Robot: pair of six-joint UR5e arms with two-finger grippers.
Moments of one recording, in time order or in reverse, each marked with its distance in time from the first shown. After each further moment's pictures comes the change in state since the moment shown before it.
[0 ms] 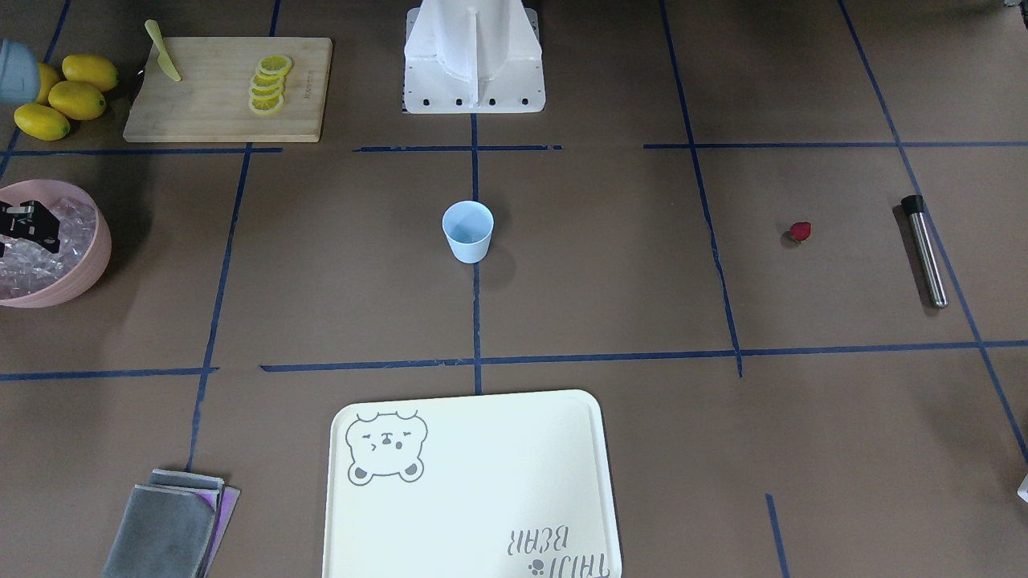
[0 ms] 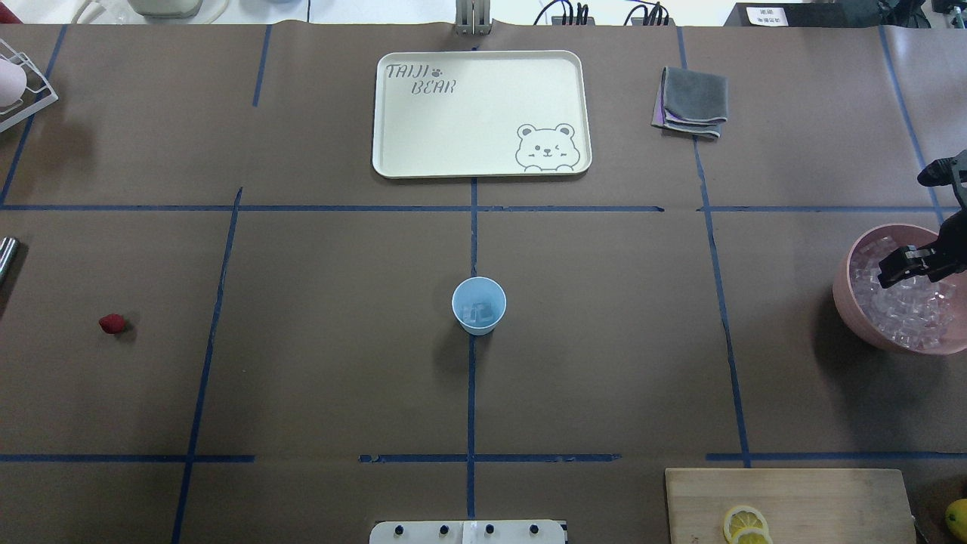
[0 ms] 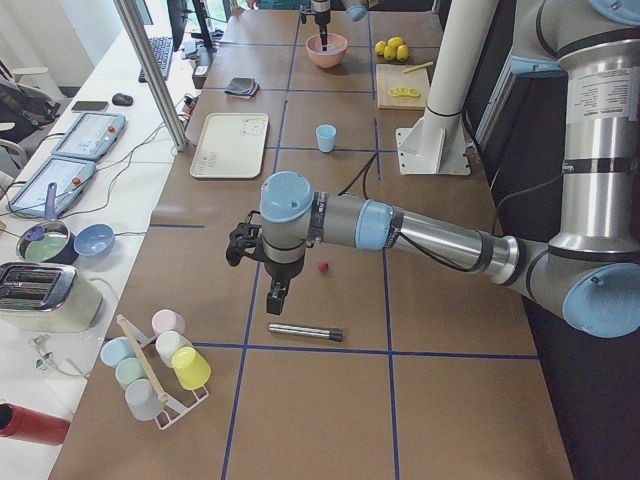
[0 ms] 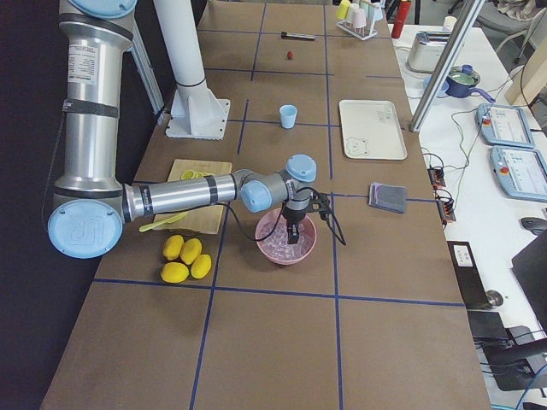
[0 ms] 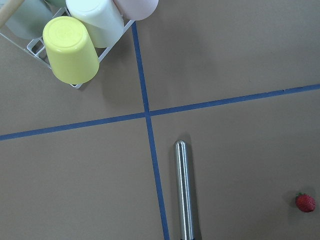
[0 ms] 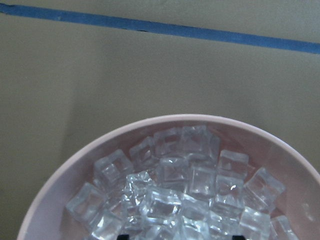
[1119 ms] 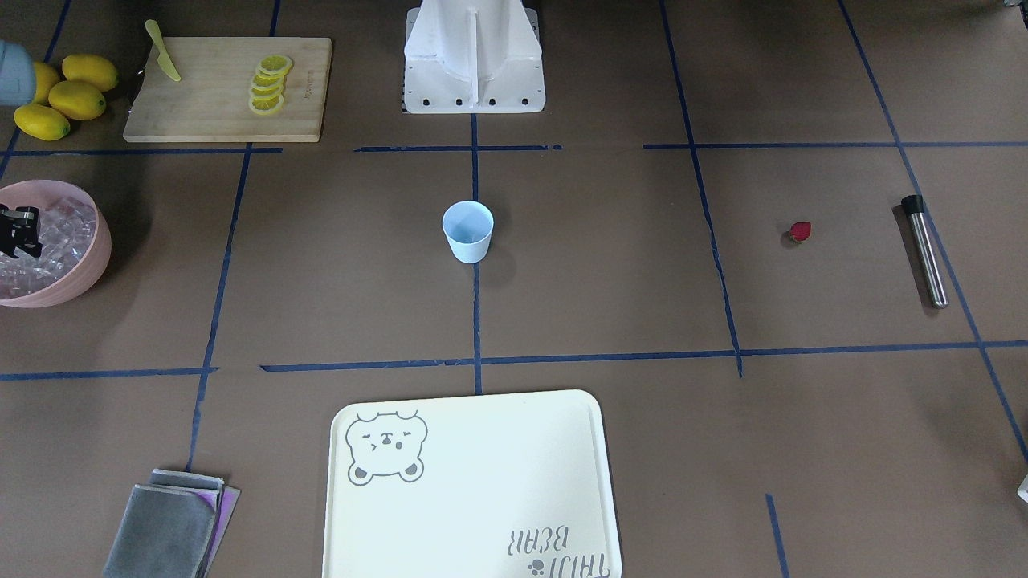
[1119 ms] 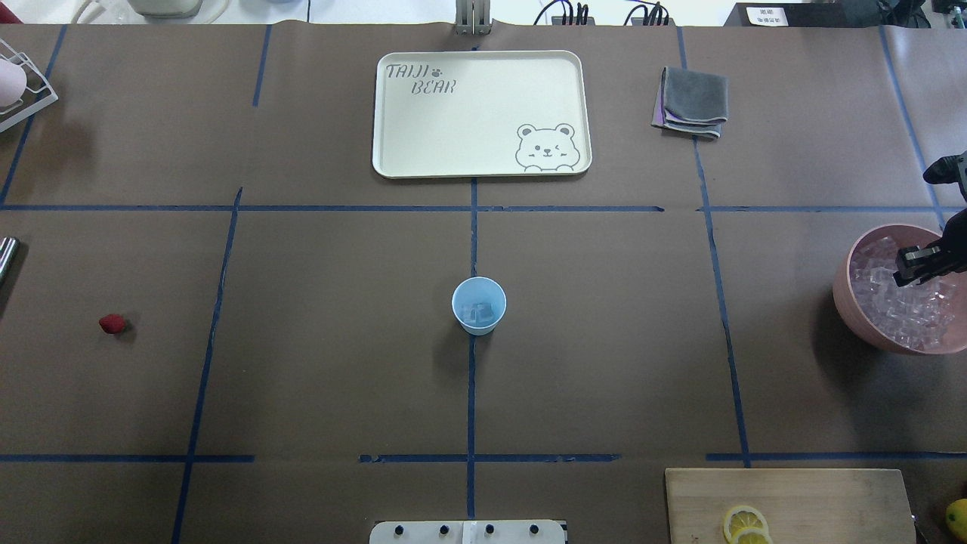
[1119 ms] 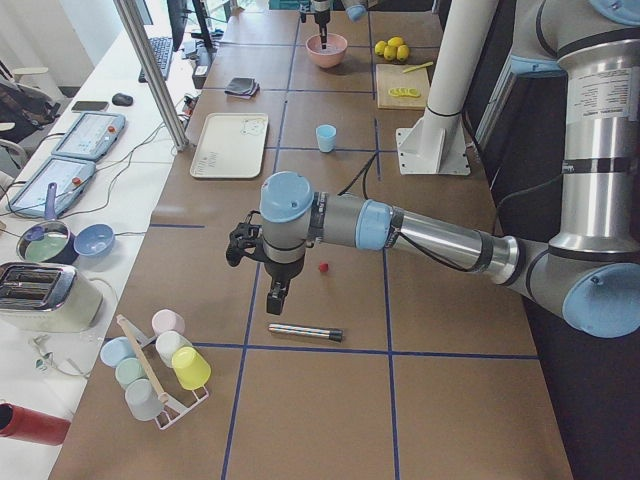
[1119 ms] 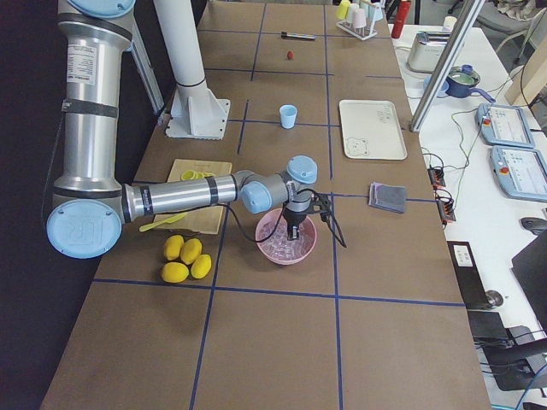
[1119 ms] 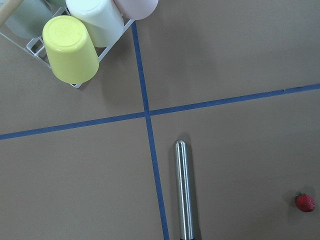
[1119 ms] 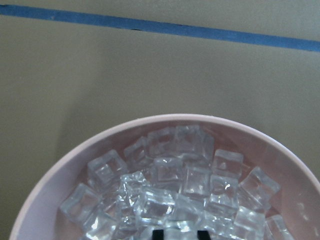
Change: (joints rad) left arm 0.000 0.000 0.000 0.001 0.000 0.000; right arm 0.020 0.002 -0.004 -0.001 0.006 -0.002
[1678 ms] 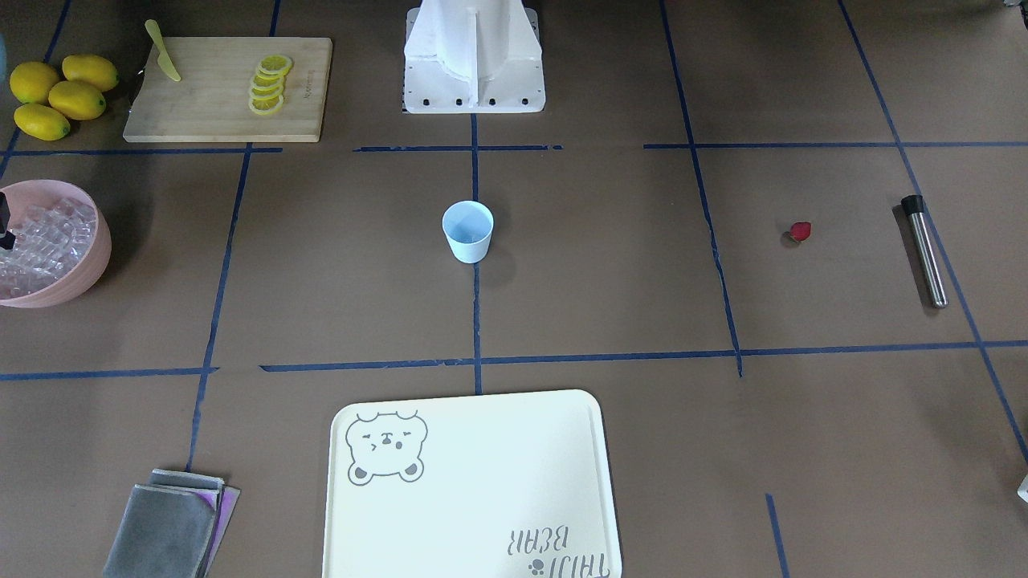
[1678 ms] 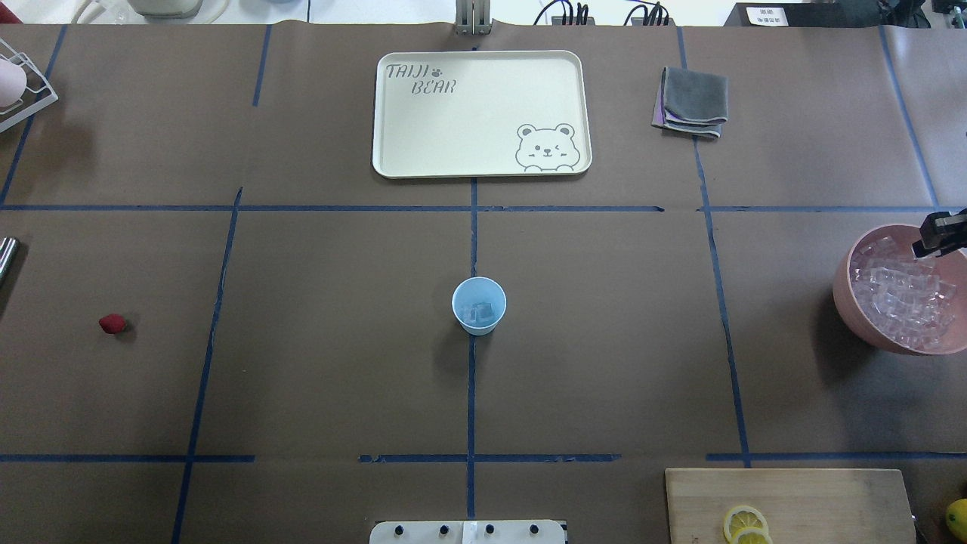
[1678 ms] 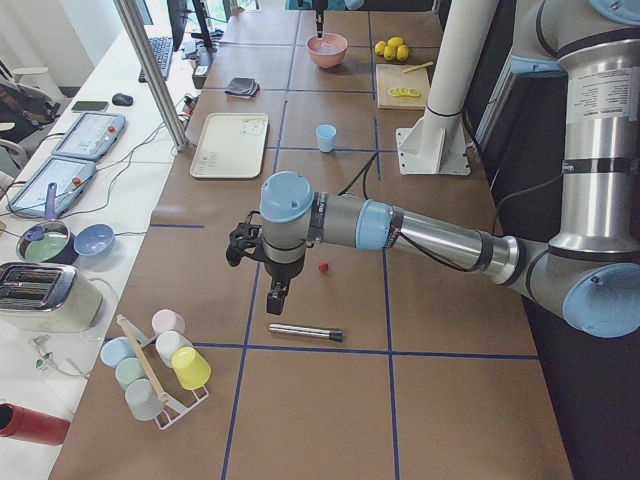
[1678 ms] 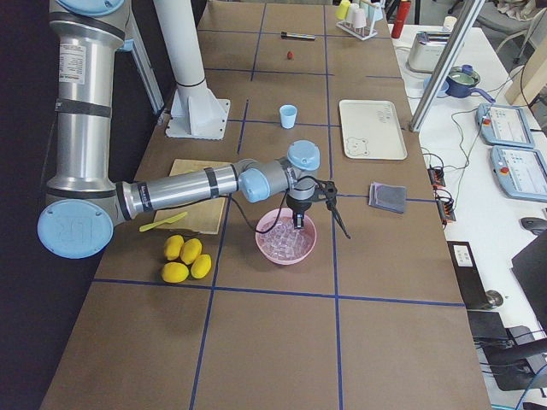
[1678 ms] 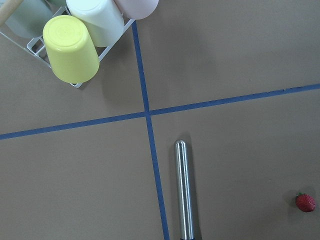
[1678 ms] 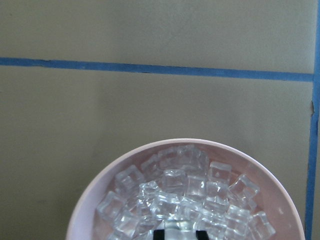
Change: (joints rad) left arm 0.000 0.000 0.000 0.000 -0.002 0.001; right arm 0.095 0.017 0.141 -0.119 0.055 0.000
